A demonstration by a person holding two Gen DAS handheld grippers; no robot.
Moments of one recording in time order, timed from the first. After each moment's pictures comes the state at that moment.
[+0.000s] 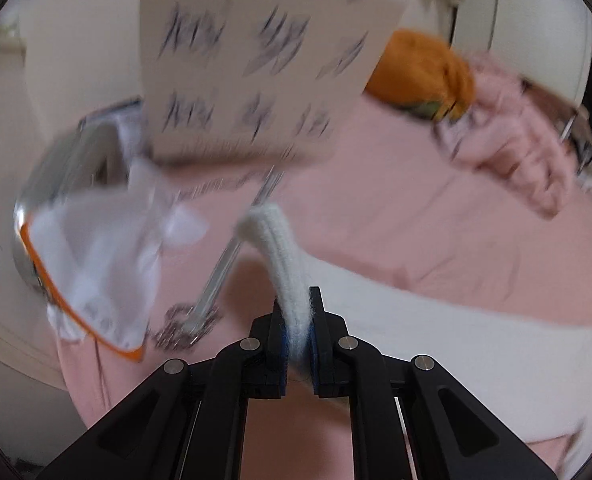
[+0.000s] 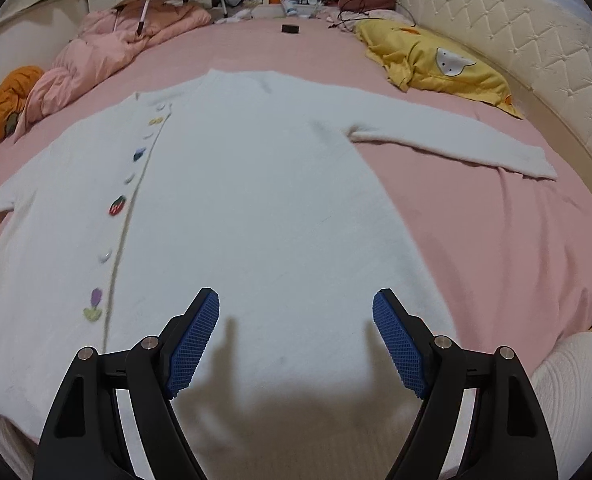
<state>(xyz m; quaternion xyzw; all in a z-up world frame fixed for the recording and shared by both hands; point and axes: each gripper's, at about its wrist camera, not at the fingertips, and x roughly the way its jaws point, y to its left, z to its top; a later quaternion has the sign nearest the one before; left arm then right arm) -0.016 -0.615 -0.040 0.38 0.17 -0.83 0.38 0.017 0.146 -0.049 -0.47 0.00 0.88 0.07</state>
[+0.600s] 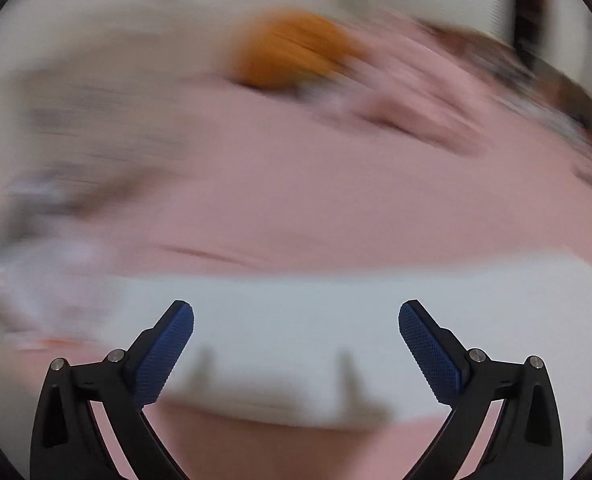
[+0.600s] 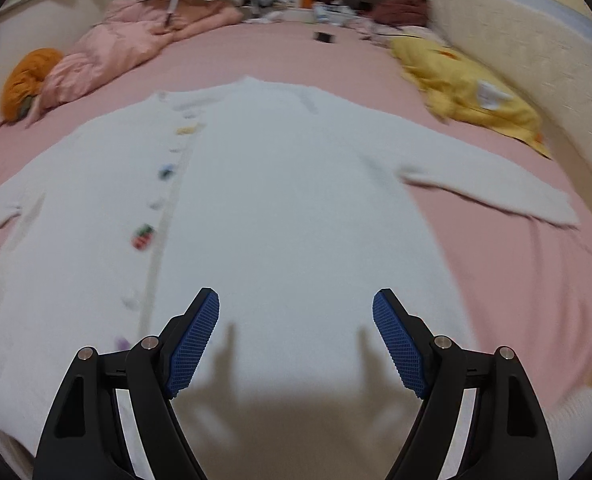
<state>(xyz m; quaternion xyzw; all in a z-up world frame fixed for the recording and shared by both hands) -0.127 -0.447 -0.013 0.45 0.12 -0.87 0.18 -0.044 0.108 -0.049 -0.46 -0.03 0.89 0.01</state>
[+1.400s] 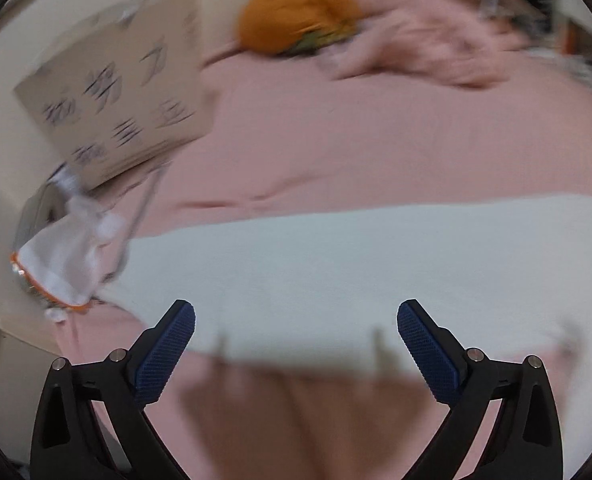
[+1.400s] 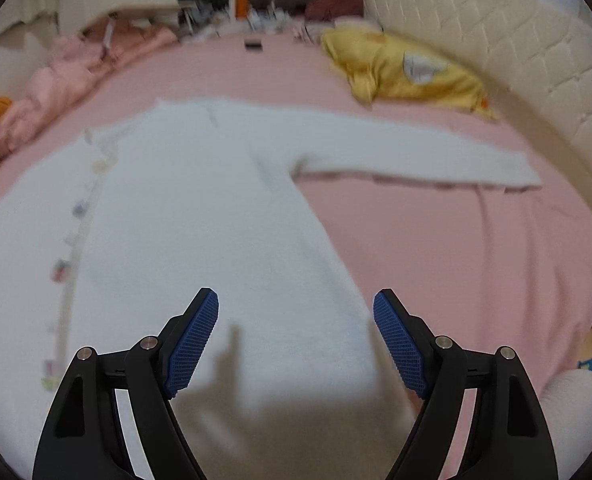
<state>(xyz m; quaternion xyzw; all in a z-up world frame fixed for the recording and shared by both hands) -0.085 -0.411 -0.005 0.47 0.05 -0.84 0.27 -0.014 0.197 -0.022 -0.42 0.01 0.90 0.11</state>
